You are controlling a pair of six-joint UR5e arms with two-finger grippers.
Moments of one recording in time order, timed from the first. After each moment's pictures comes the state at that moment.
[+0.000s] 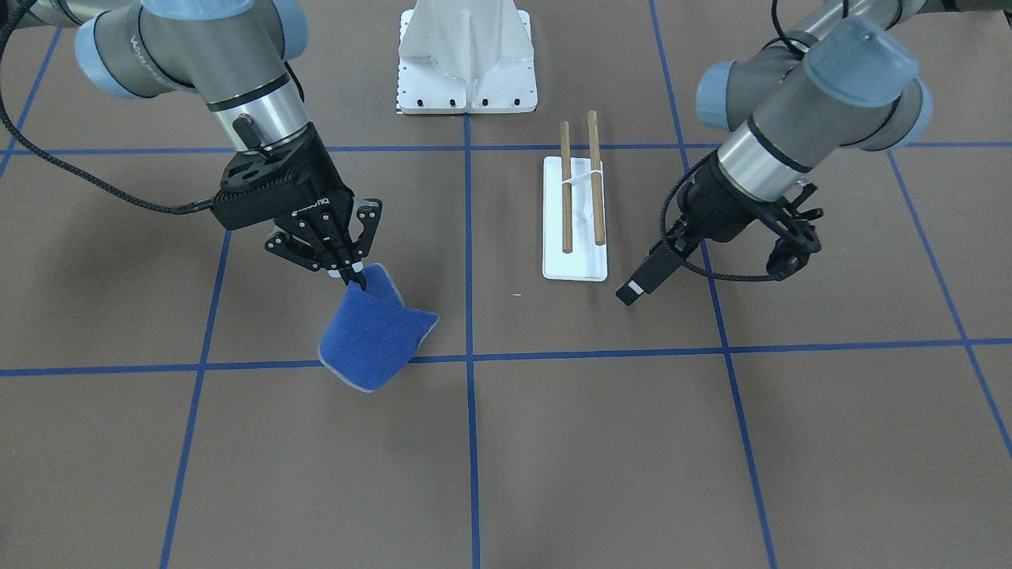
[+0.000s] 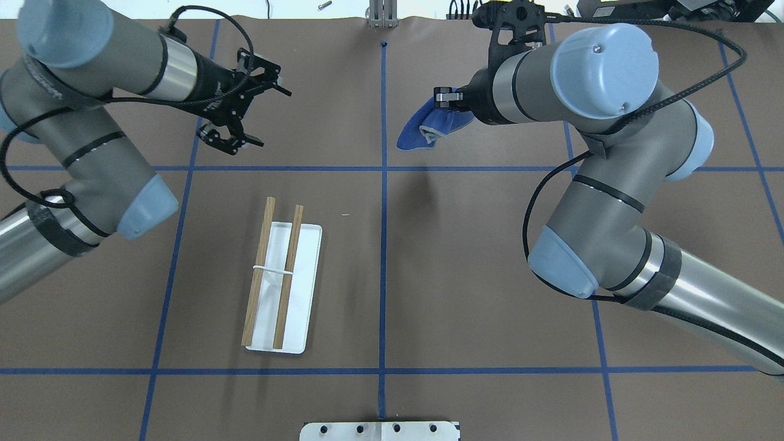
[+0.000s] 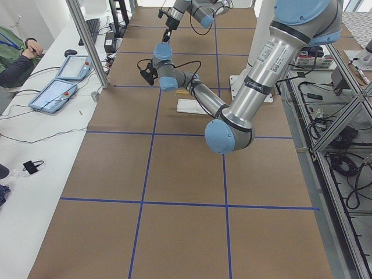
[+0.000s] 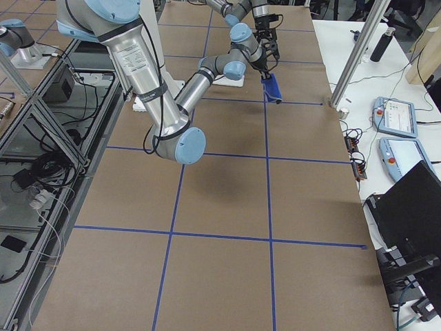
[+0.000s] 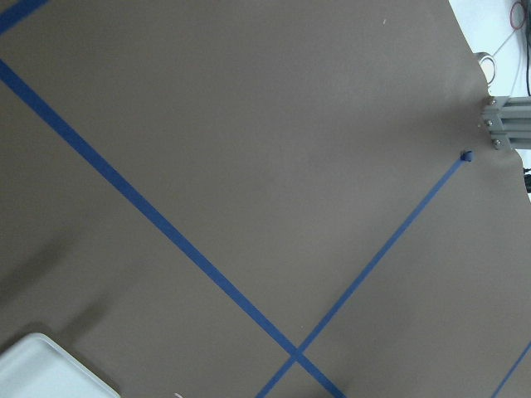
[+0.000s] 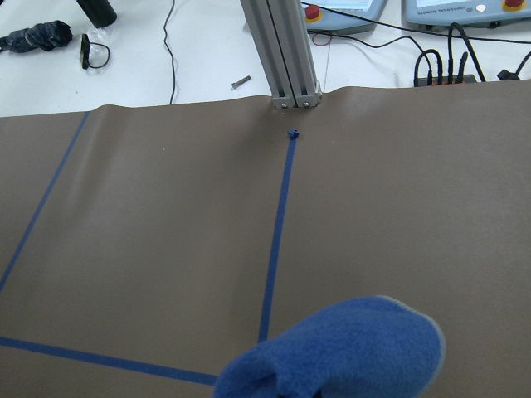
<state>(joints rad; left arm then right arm) -0.82 -2.14 -1.60 -2.24 -2.08 -2.17 0.70 -0.97 1.83 -1.24 1.69 1.11</state>
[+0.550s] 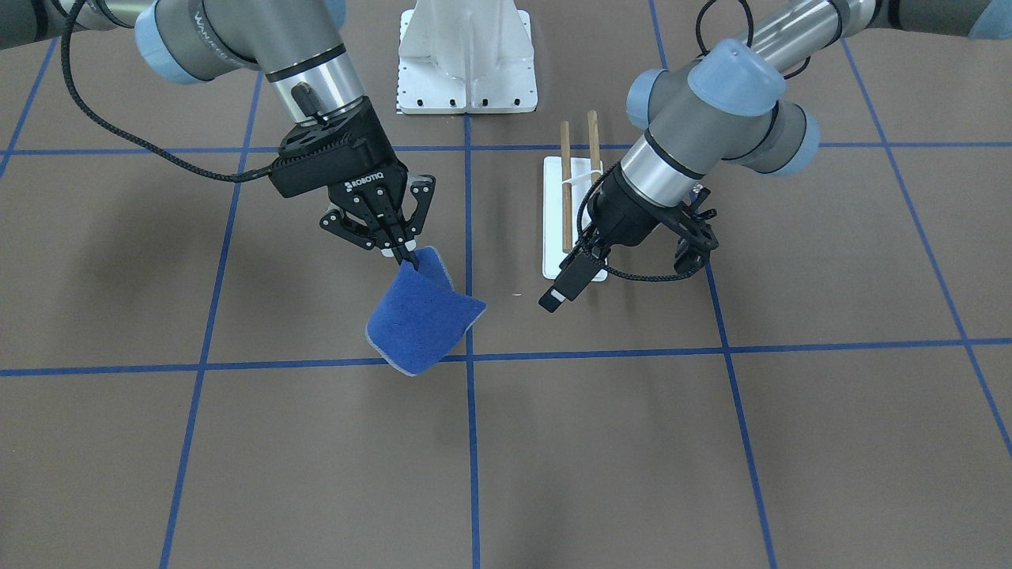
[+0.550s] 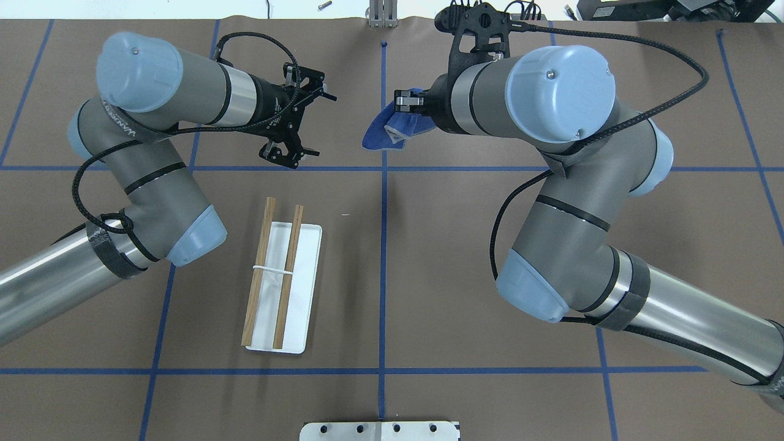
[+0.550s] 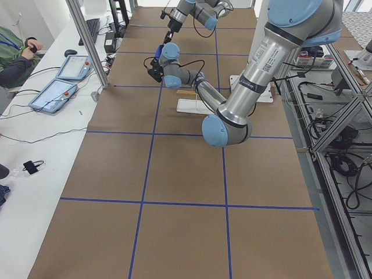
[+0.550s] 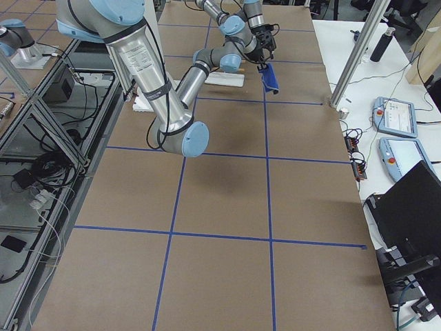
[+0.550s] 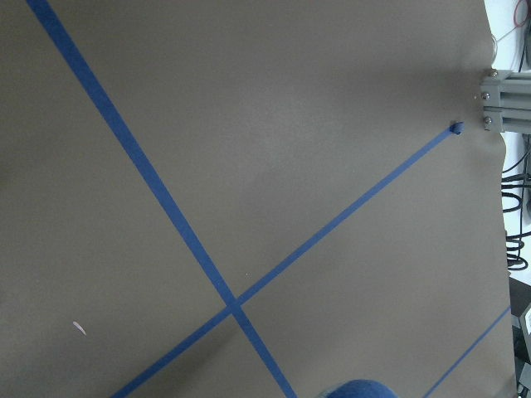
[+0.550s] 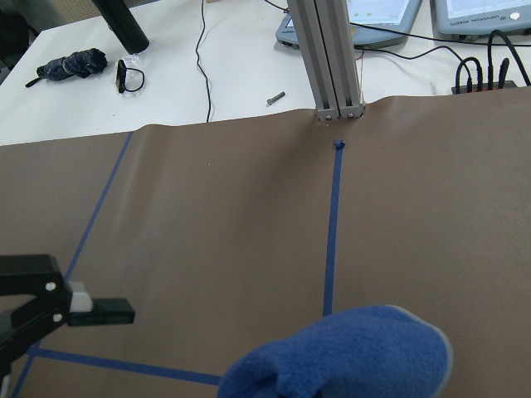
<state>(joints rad) -0.75 -2.20 -1.56 -2.33 -1.96 -2.41 0.65 -0.91 1.83 -1.25 1.61 1.16</state>
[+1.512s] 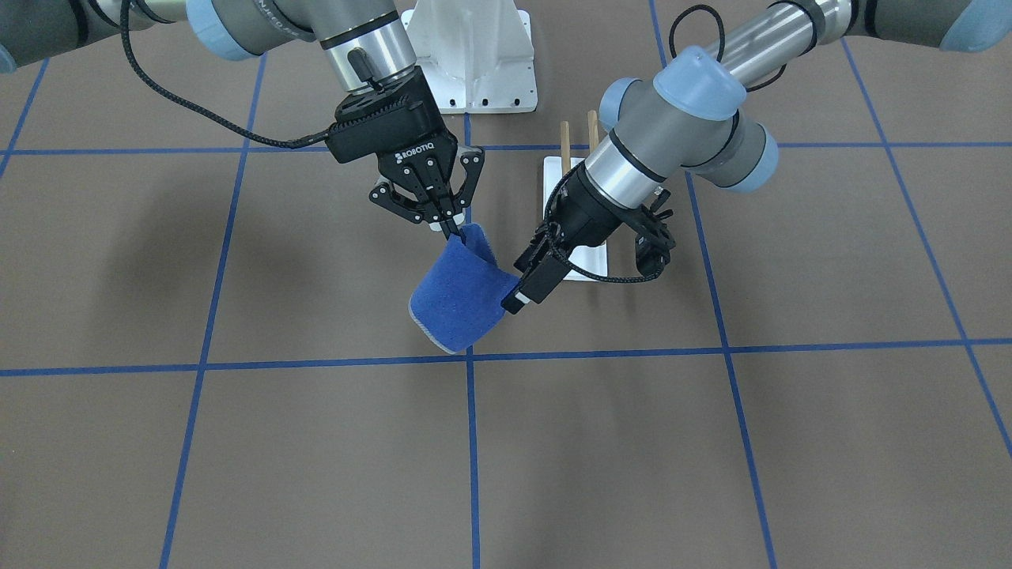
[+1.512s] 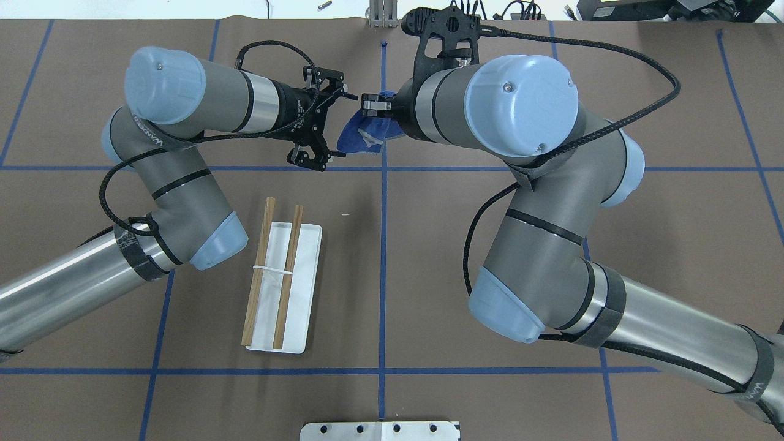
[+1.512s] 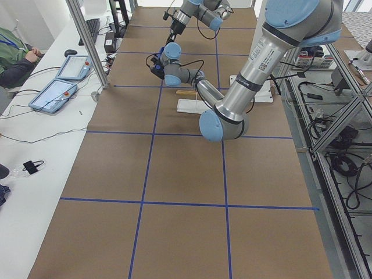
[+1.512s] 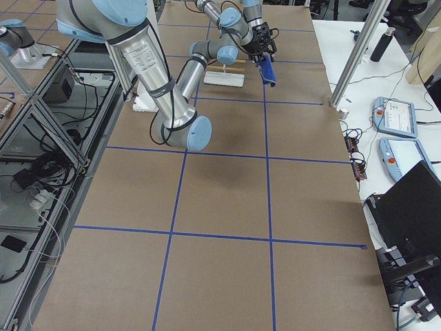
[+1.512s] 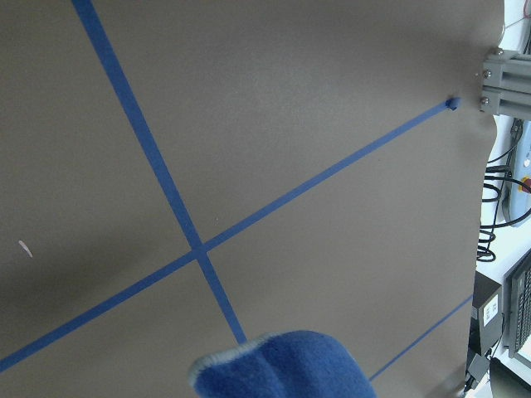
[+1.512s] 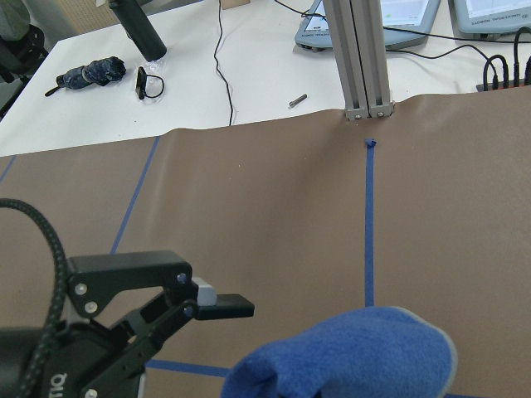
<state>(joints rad) -0.72 -2.24 -1.49 -2.43 -1.92 -2.51 0.60 -0.85 1.83 -1.29 1.56 1.19</state>
